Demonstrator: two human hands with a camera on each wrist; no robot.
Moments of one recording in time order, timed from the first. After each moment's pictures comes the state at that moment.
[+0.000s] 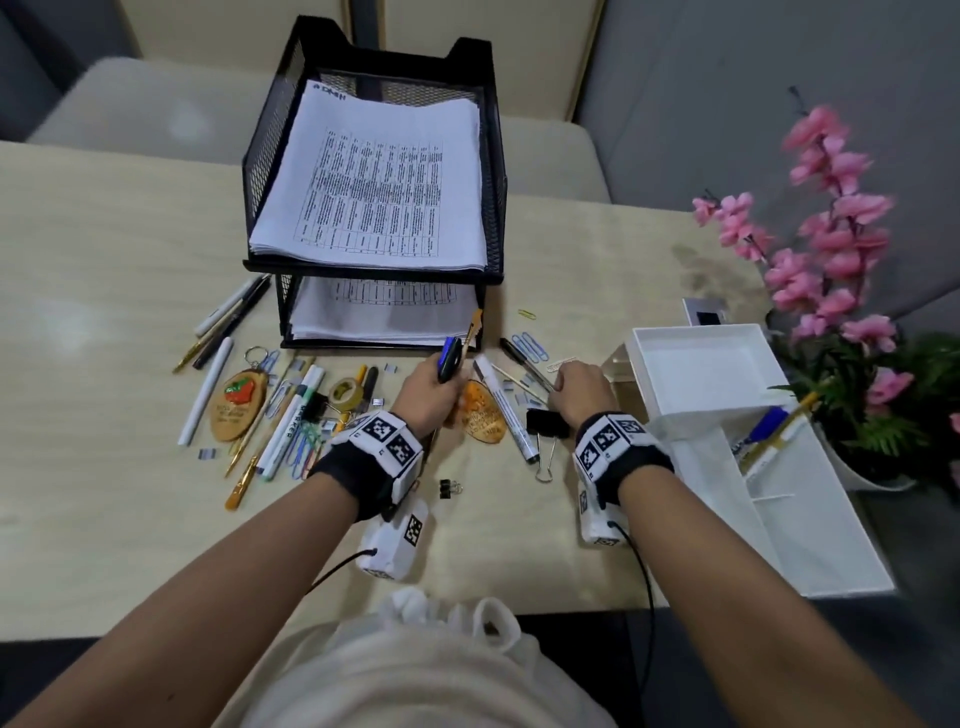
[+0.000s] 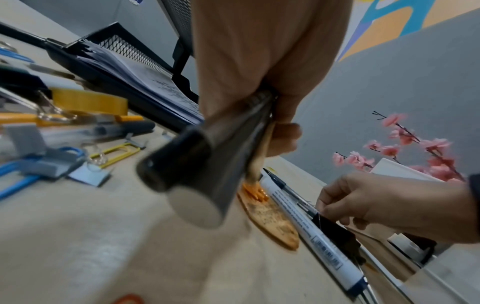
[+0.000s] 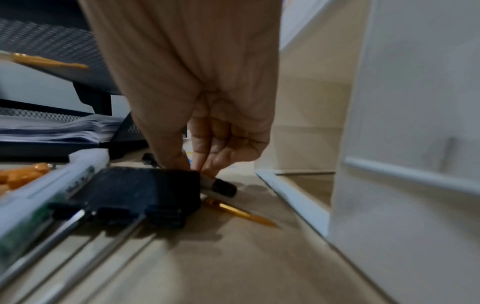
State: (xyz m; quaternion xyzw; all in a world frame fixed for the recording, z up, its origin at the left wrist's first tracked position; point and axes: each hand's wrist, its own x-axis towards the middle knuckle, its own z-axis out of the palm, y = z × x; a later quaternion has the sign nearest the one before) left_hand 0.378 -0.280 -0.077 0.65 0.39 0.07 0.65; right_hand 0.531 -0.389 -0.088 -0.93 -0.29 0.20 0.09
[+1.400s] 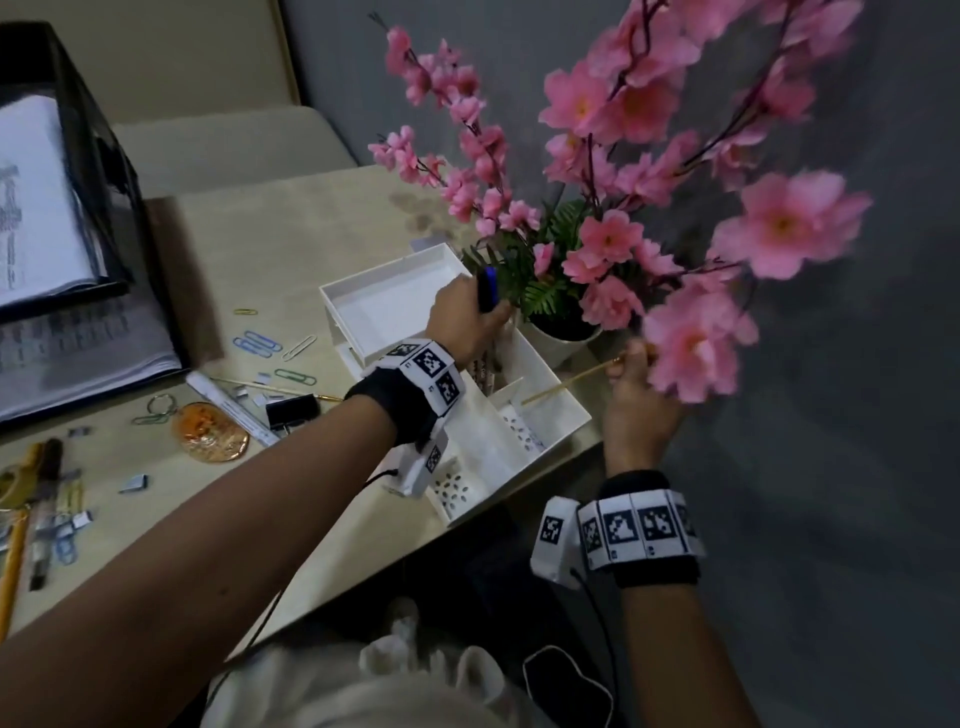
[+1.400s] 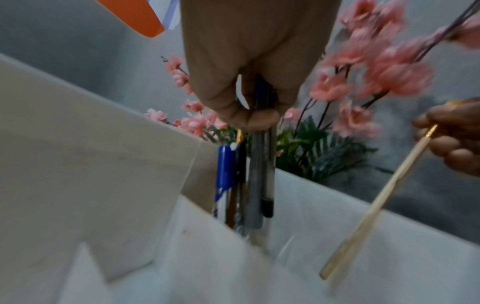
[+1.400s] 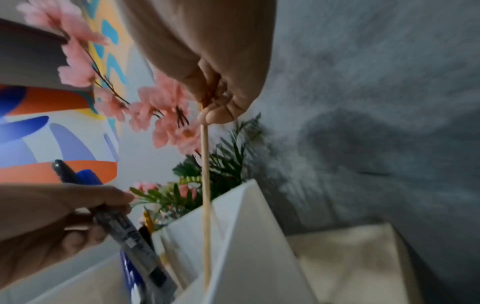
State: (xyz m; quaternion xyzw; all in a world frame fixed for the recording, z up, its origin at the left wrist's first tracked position) left_hand 0.572 -0.501 -0.003 0.88 0.14 0.04 0.45; right_hand 0.546 -0.666 -0.003 -0.77 0.12 -0.17 0.60
